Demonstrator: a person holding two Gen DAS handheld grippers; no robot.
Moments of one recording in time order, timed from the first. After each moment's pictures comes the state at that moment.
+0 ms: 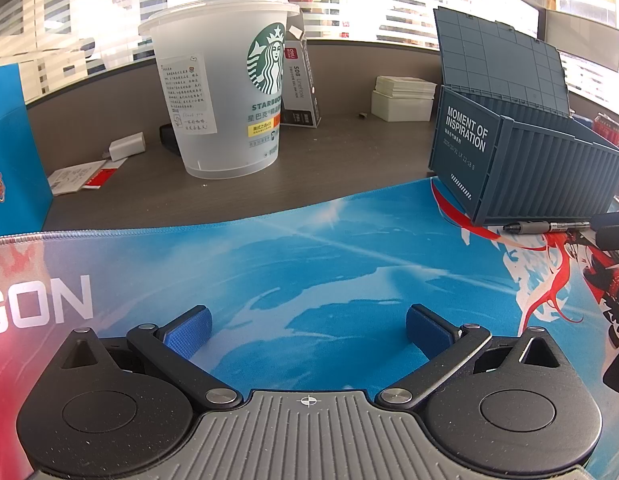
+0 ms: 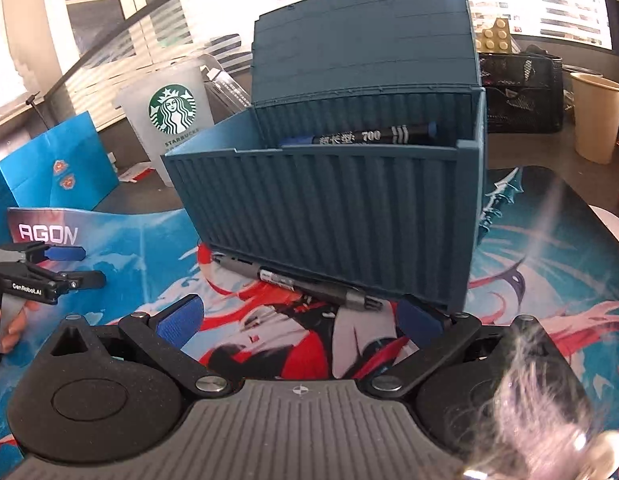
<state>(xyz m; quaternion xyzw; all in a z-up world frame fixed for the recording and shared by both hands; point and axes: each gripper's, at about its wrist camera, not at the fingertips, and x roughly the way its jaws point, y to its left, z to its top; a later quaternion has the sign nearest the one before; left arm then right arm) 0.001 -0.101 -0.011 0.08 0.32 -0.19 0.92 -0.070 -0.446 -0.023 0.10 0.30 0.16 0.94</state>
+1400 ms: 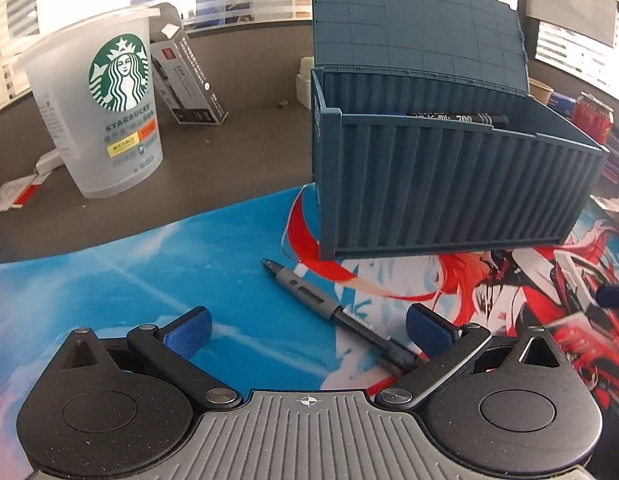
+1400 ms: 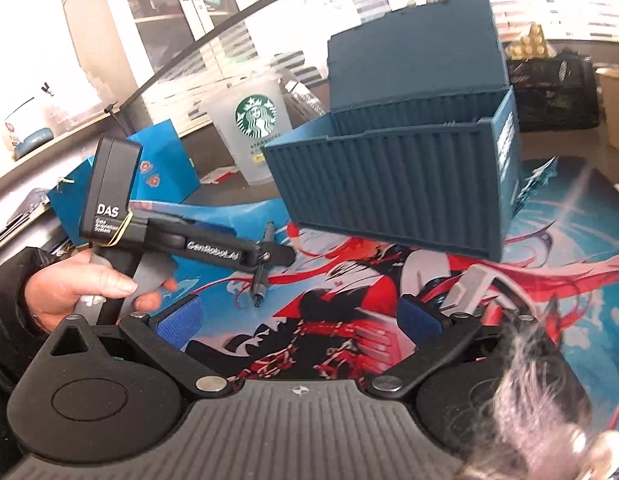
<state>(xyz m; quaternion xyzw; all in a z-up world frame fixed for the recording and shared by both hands) -0.004 -0.231 -0.008 0.09 0.36 -0.19 0.91 -0.135 -0.461 -0.020 0.12 0.25 0.25 0.93</state>
